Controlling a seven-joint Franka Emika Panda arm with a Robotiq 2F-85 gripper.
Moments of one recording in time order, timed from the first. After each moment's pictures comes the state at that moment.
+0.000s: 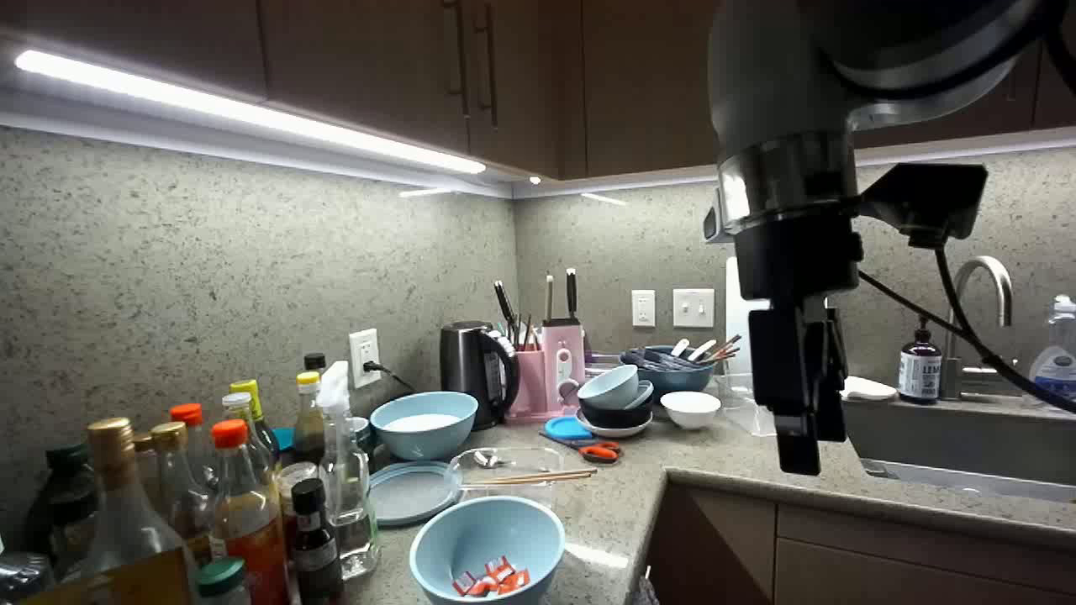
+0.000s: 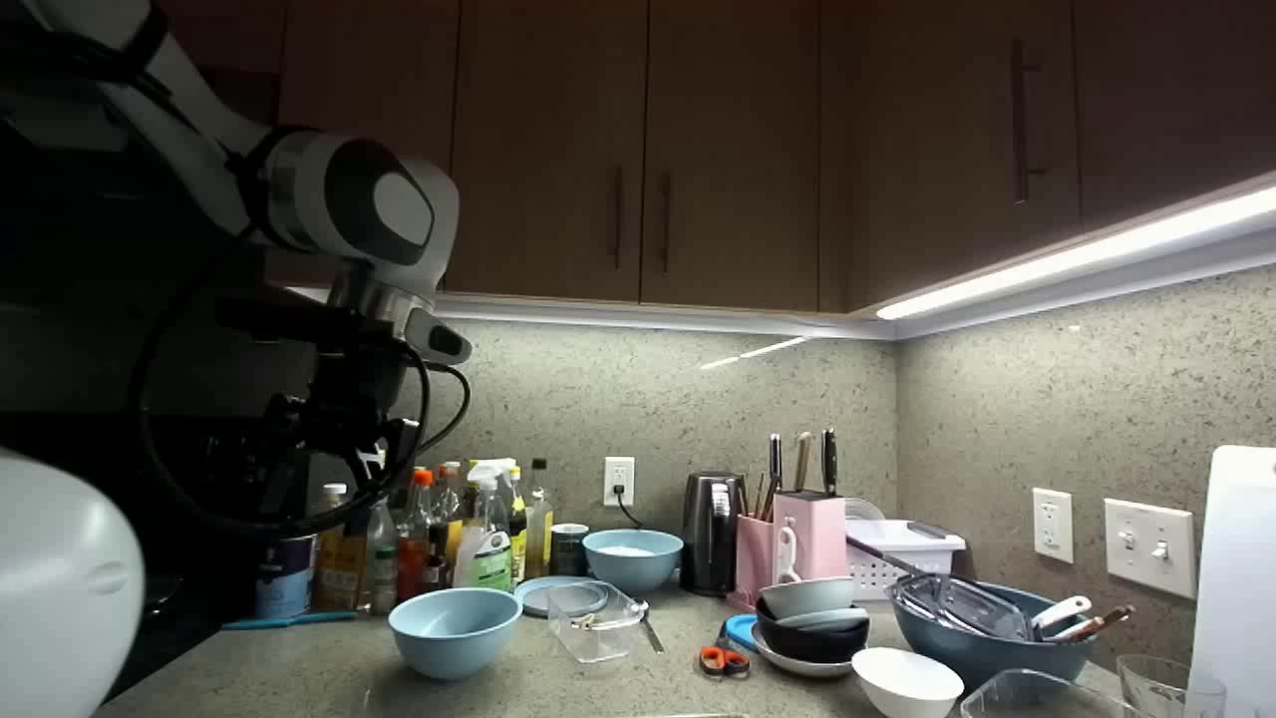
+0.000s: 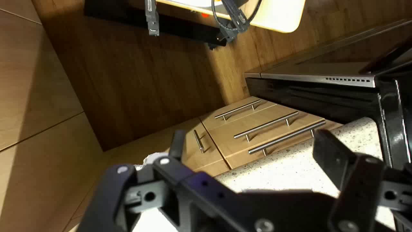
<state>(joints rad) 0.21 -0.60 0.10 -2.57 0.21 1.82 0.05</state>
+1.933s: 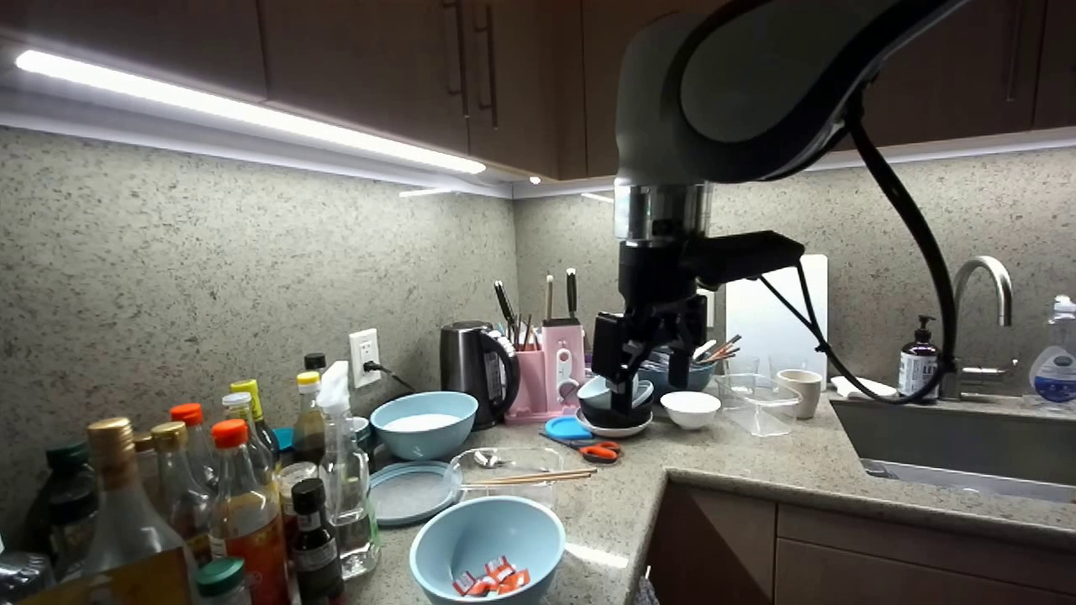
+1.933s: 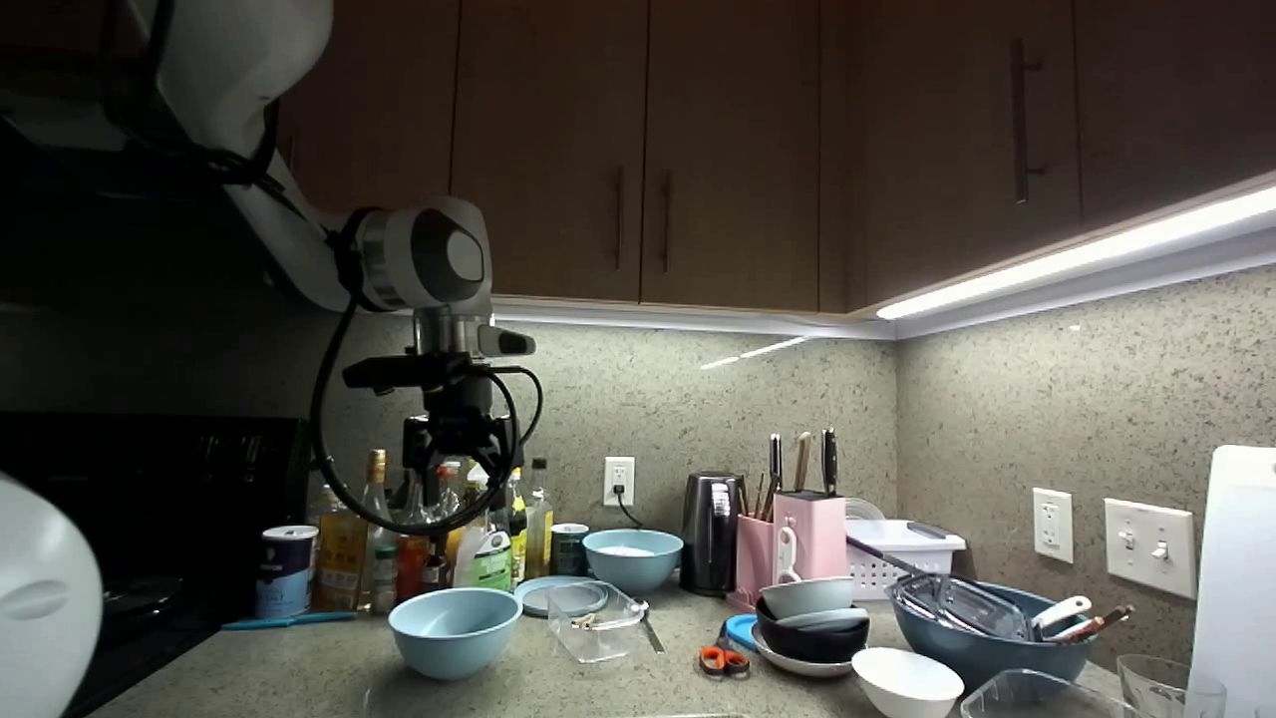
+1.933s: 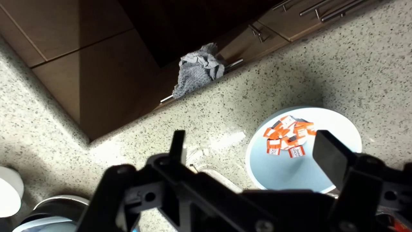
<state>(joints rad) 0.08 -0.29 0.19 -2.39 -0.03 2.21 0.27</state>
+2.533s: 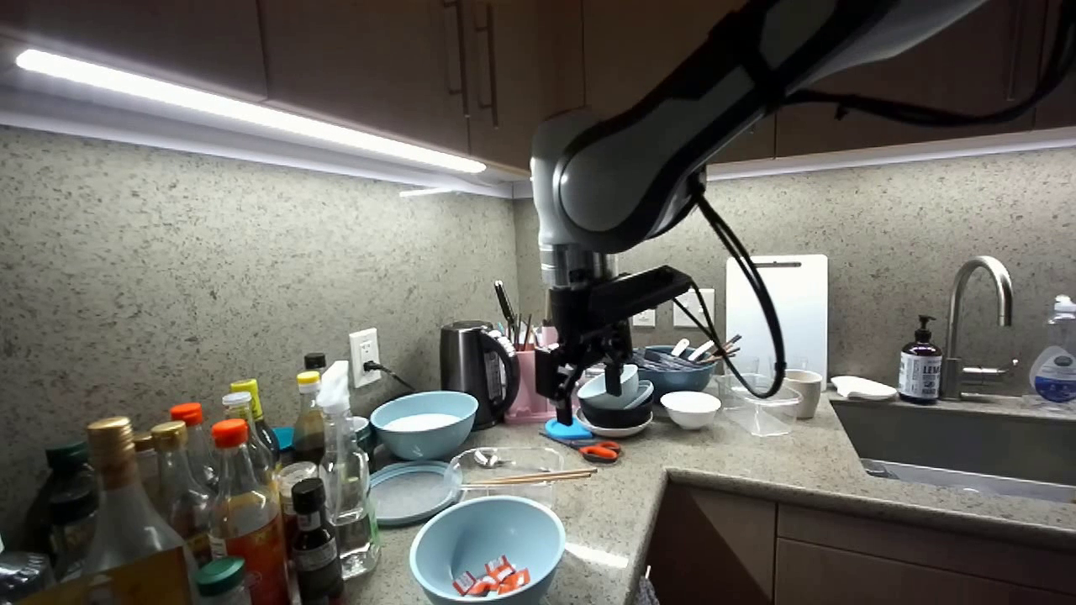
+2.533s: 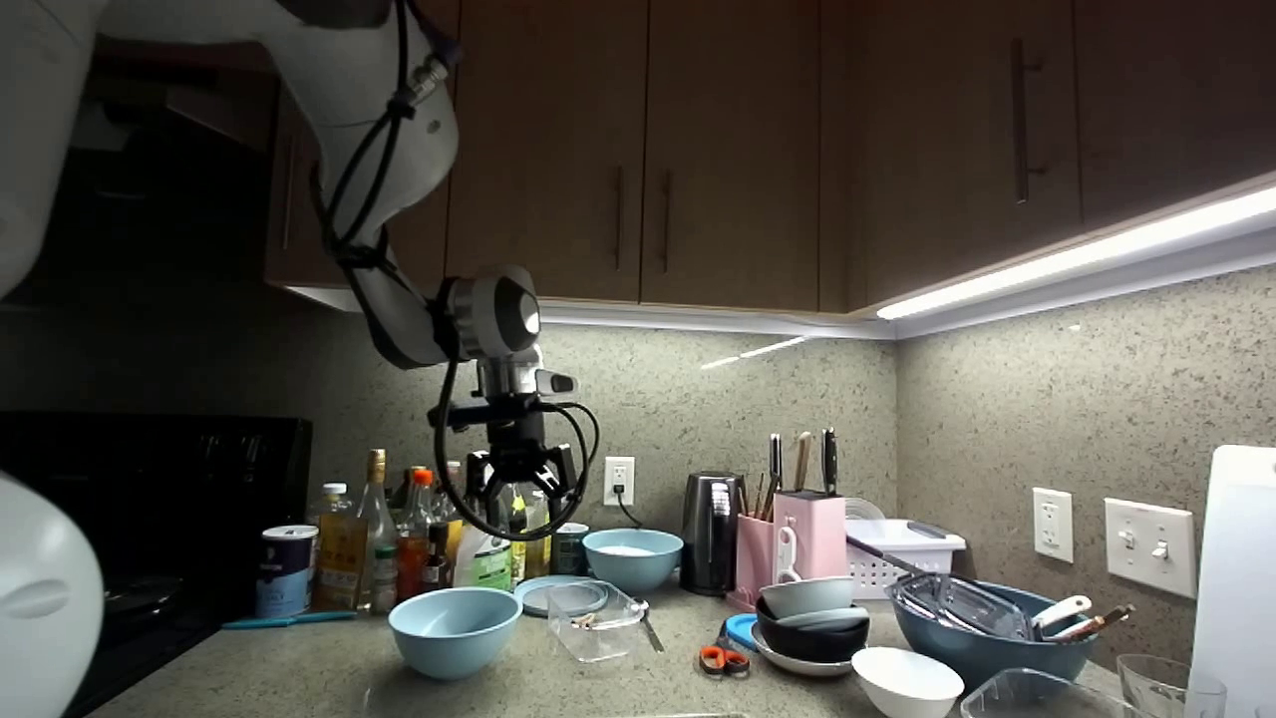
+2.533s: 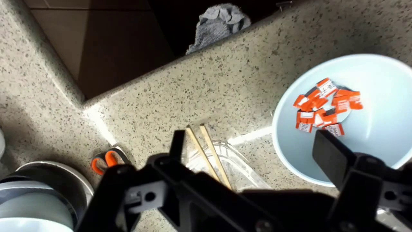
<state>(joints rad) 0.08 0.10 0.15 -2.04 -0.19 2.18 0.26</state>
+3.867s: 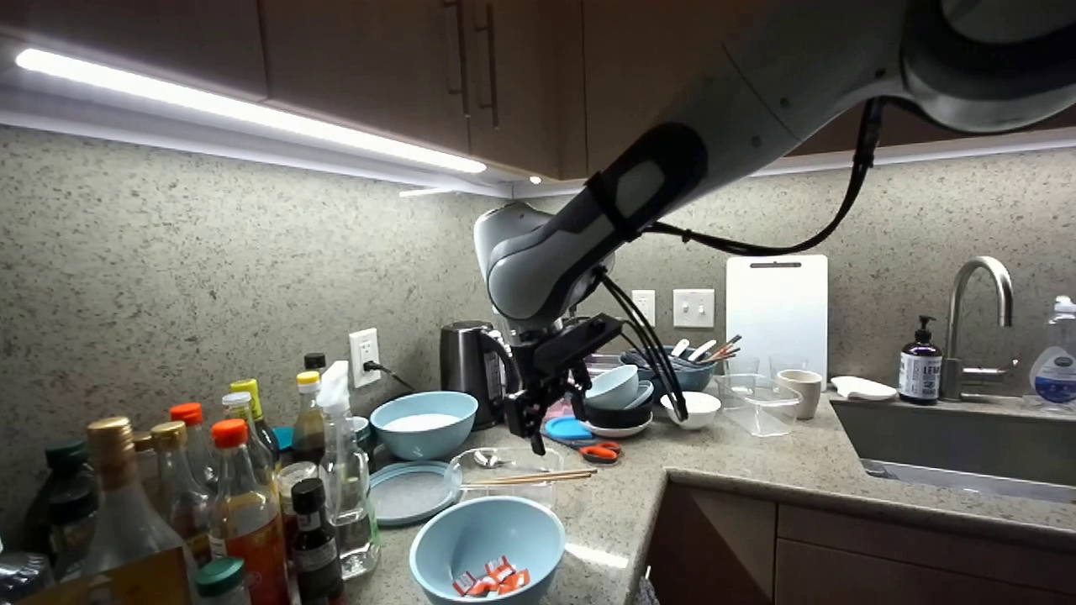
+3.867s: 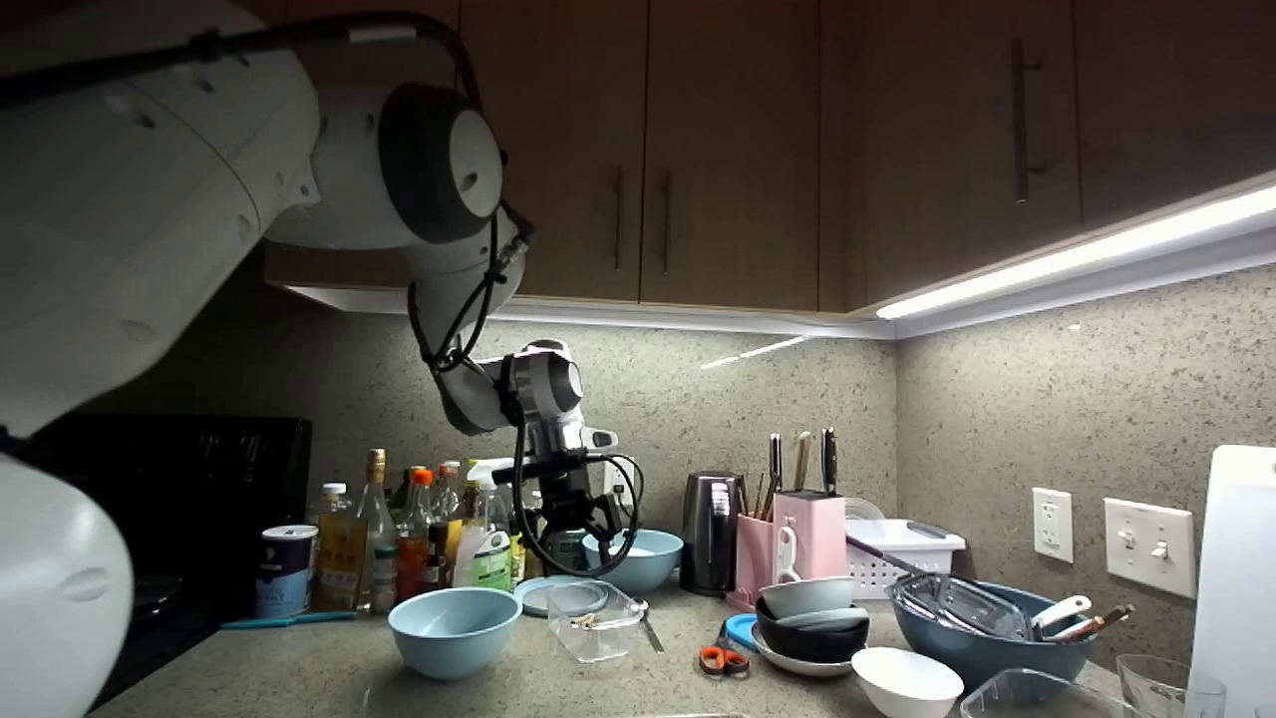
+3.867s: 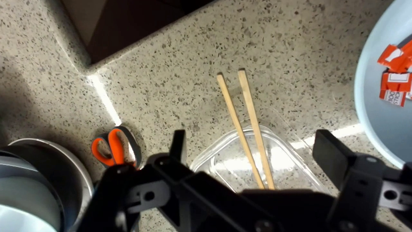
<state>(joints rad) 0.17 0.54 0.03 -1.59 -0.29 2.05 0.27</state>
